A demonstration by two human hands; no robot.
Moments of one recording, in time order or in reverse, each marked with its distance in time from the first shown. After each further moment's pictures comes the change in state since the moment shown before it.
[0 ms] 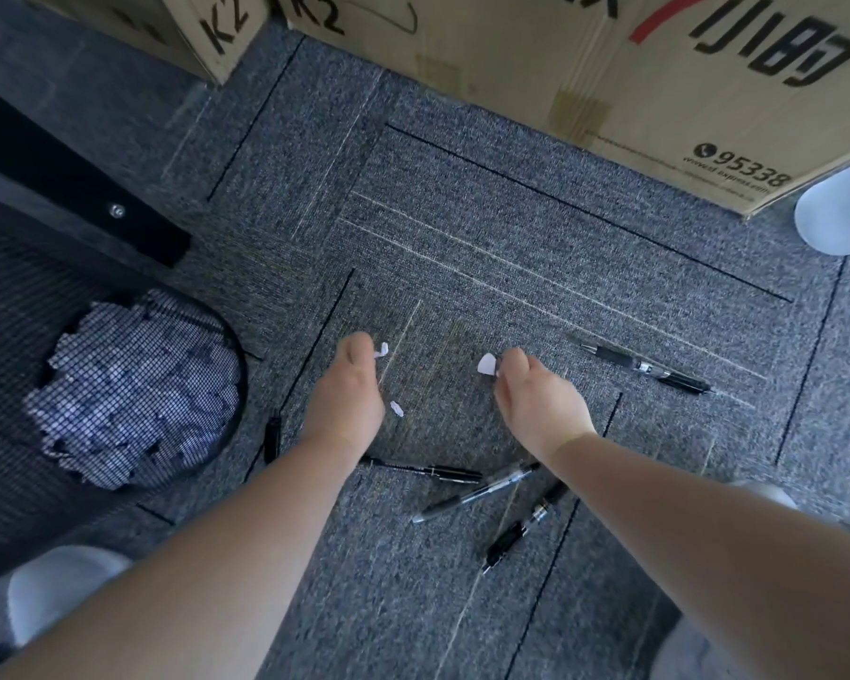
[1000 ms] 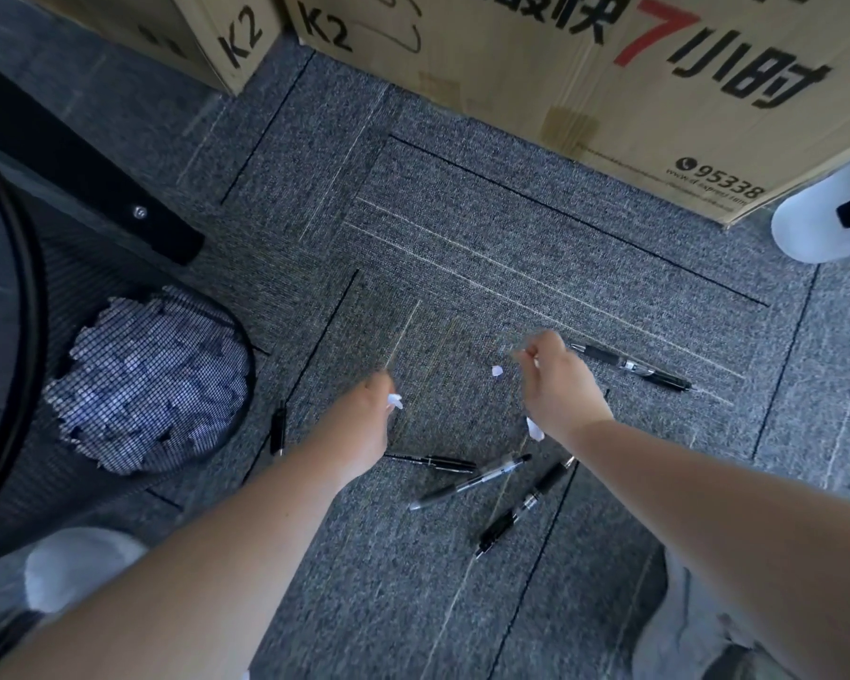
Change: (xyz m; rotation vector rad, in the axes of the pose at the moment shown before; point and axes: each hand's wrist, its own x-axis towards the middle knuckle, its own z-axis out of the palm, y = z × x) left_hand -0.025 -0.003 -0.002 0.023 -0.271 0.101; right_hand -0.006 0.016 -0.021 0.319 0.095 0.122
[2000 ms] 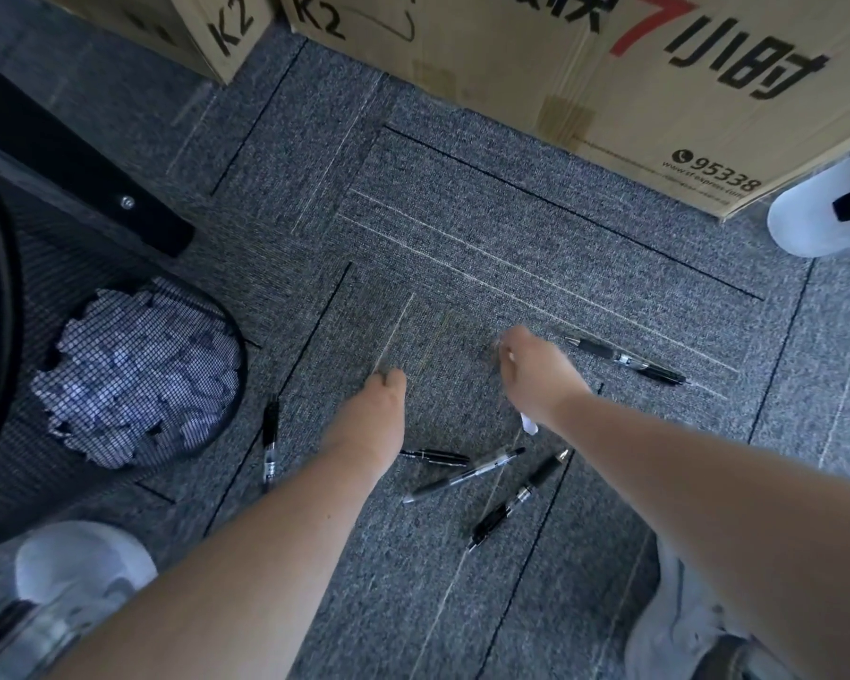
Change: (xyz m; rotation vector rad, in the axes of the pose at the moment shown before) left_hand 0.002 0.028 0.011 0.155 -0.002 -0.100; right_hand 0.011 -0.009 0.001 -0.106 -0.222 0.030
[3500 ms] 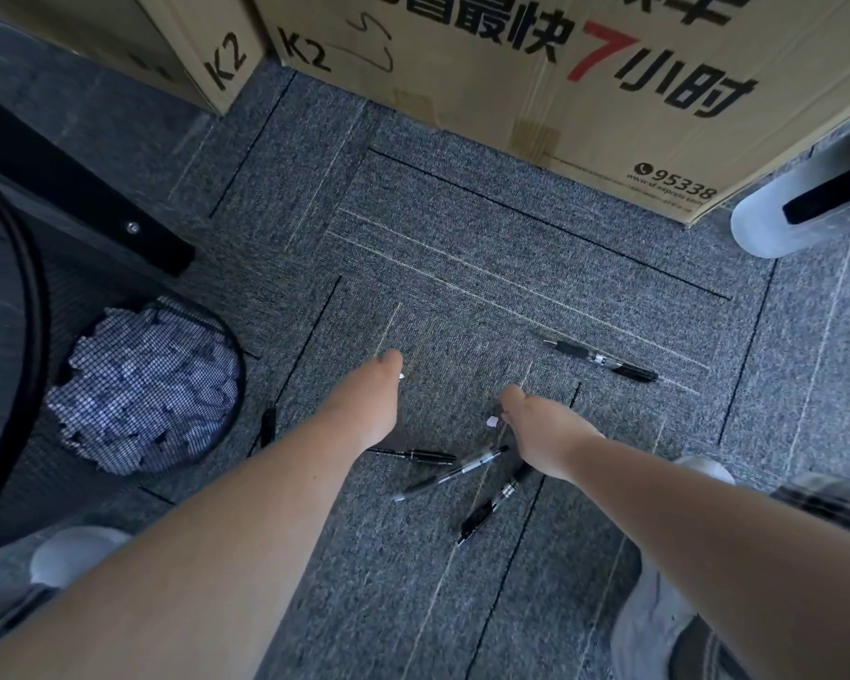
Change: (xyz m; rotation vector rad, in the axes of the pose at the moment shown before) left_hand 0.005 0.016 -0.040 -0.009 -0.051 0.065; right_hand -0.043 0.028 0.008 -0.216 -0.252 -0.023
